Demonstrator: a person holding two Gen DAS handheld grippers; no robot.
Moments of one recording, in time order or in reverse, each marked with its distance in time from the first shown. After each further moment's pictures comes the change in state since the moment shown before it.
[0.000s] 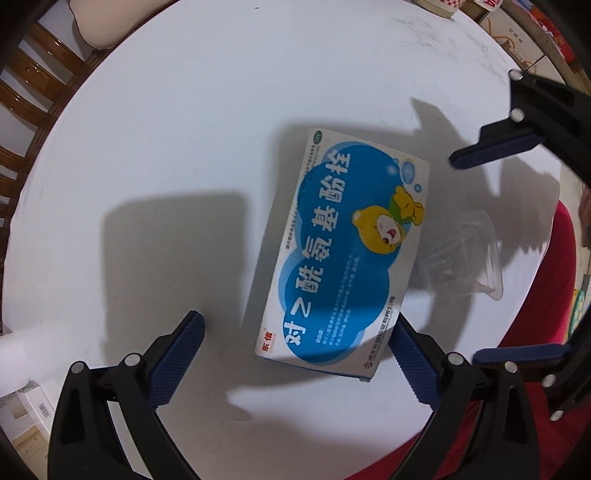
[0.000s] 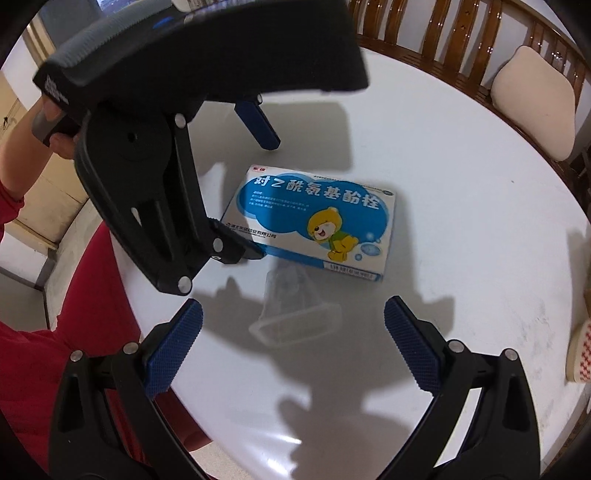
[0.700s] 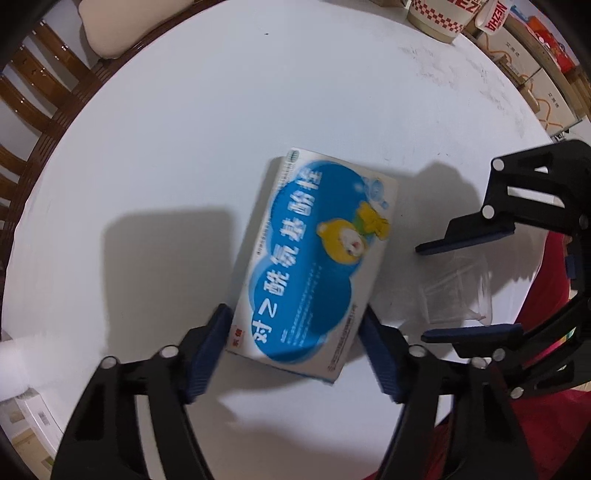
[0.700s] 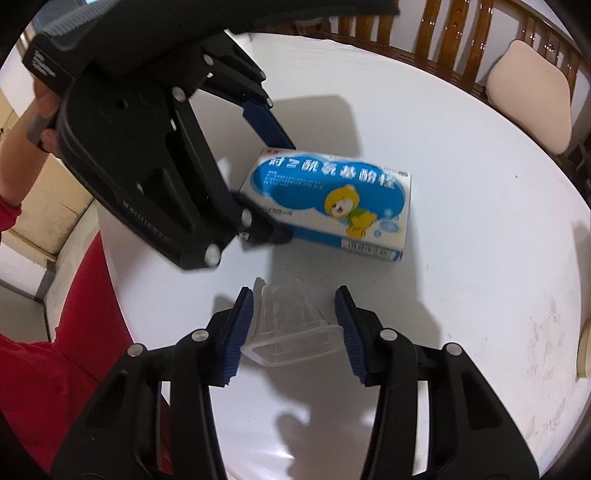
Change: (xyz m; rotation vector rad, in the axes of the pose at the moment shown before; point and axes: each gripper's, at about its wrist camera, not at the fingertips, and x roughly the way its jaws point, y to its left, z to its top) left arm -0.016 0.007 0.016 -0.020 -0.066 0.003; right arm 0.003 0.021 -0.011 0.047 -0.025 -0.012
